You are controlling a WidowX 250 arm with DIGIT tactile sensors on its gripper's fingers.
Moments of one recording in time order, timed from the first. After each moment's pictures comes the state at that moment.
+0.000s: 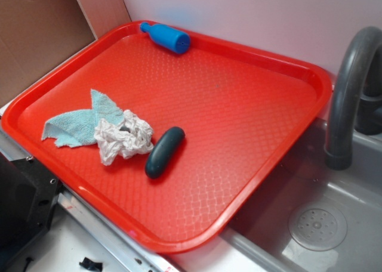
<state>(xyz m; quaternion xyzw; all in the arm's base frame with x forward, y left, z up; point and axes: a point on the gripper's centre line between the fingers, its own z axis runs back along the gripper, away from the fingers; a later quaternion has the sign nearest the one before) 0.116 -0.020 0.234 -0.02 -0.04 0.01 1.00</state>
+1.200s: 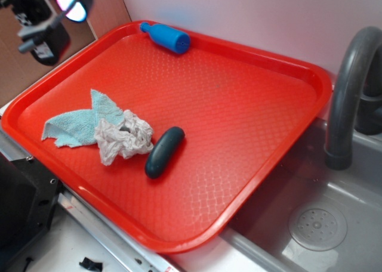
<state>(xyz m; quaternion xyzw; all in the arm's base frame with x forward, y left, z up) 0.185 -0.034 0.163 -0.06 -0.08 -0.46 0.88</state>
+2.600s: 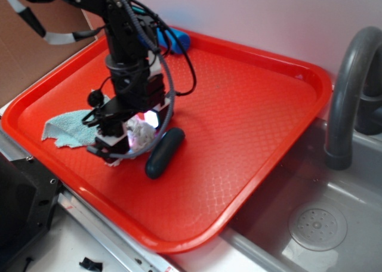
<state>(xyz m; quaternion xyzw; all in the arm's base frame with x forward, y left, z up) 0.191 -0.062 0.020 -0.05 0.07 -0.65 0.75</state>
